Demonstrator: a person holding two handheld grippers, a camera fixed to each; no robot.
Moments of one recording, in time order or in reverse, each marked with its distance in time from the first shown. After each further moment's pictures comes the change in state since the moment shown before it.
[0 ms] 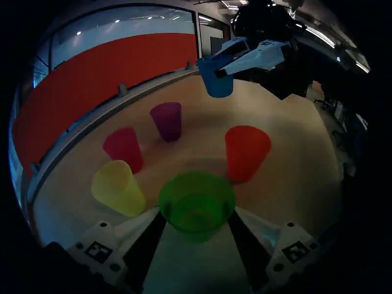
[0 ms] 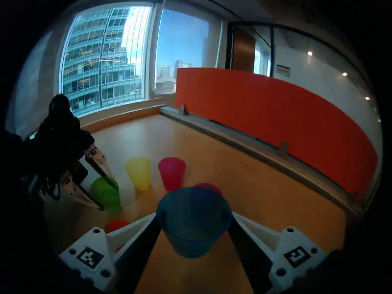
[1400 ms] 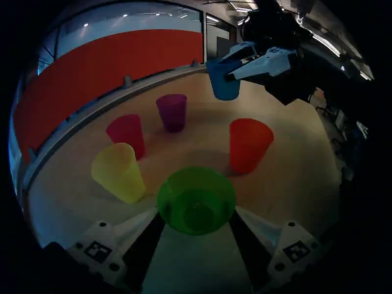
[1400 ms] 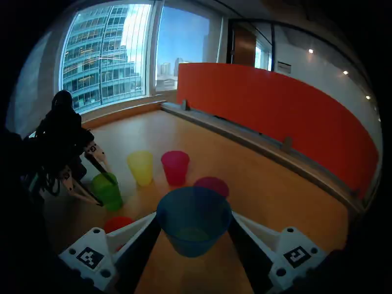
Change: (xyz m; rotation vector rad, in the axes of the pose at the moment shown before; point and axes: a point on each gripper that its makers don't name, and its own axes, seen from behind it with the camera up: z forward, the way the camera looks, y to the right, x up) left arm -0.021 0.000 -0.003 -0.006 -0.005 -0.061; right arm -0.014 -0.011 0.008 0.006 -0.019 0.006
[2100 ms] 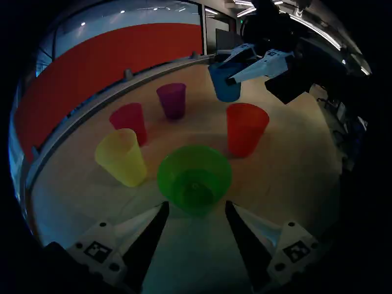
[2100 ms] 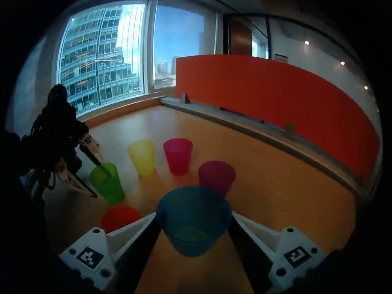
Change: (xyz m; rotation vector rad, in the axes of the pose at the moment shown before) left arm -0.025 -0.001 -0.018 0.020 -0.062 0.022; right arm -0.037 -0.015 0.008 0.012 -0.023 0.052
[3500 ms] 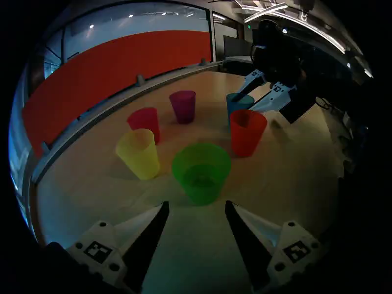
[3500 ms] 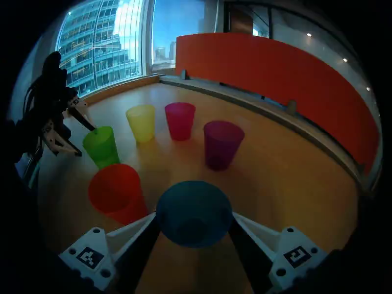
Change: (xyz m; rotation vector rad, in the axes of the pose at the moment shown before) left arm -0.006 -0.007 -0.039 0.063 0.041 -0.023; right arm -0.069 -0.013 0.006 -0.024 -0.115 -0.014
